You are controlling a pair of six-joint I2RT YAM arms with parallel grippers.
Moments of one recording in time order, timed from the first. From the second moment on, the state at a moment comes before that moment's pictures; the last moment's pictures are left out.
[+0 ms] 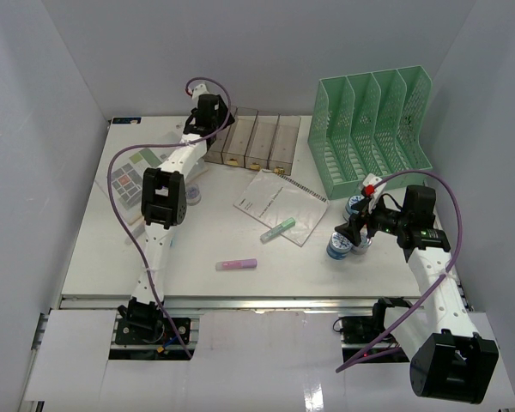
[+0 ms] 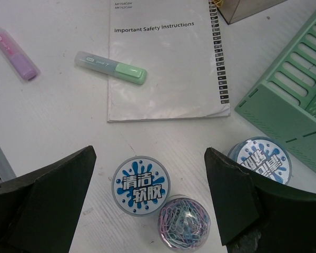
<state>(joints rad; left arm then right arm) -0.26 2.57 2.30 -0.13 -0.20 -0.58 -0.07 0.90 0.66 -0.42 -0.91 -0.58</state>
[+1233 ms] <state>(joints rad) -0.25 1.74 1.57 -0.22 -0.09 -0.49 -0.07 0.94 0.66 -0.46 -0.96 -0.64</state>
